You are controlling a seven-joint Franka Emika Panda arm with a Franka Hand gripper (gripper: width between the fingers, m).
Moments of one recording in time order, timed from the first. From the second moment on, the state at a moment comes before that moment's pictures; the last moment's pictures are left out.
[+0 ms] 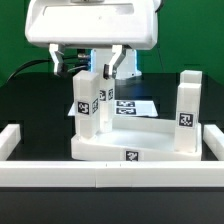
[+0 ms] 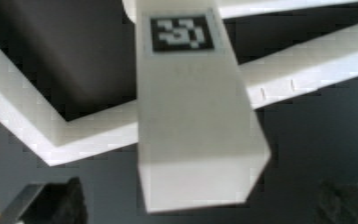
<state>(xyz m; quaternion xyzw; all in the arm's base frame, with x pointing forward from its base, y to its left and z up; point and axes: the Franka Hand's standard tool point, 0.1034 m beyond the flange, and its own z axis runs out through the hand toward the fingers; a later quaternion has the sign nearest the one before) 0.599 -0.079 0.137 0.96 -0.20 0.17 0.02</state>
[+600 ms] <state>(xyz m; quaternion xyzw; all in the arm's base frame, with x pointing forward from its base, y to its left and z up) 0.590 -0.095 0.121 0.97 -0.24 -0.05 -0.03</state>
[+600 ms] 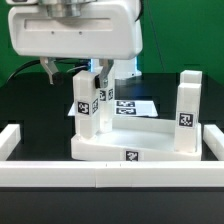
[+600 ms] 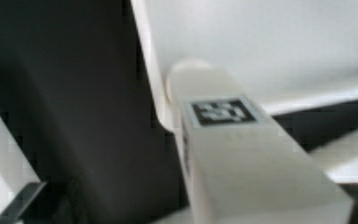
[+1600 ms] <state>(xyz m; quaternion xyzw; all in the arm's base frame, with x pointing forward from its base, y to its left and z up) 0.589 -0.088 0.119 0.84 -0.54 -0.05 -0.01</state>
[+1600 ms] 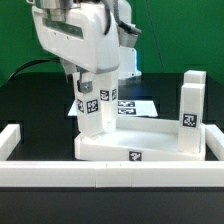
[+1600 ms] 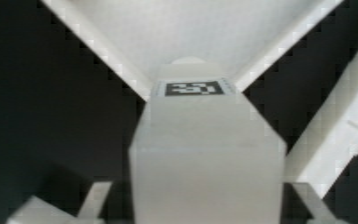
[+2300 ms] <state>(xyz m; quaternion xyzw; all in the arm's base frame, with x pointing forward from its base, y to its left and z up) 0.611 -0.055 0.120 0.56 -0.83 -0.02 -0.02</state>
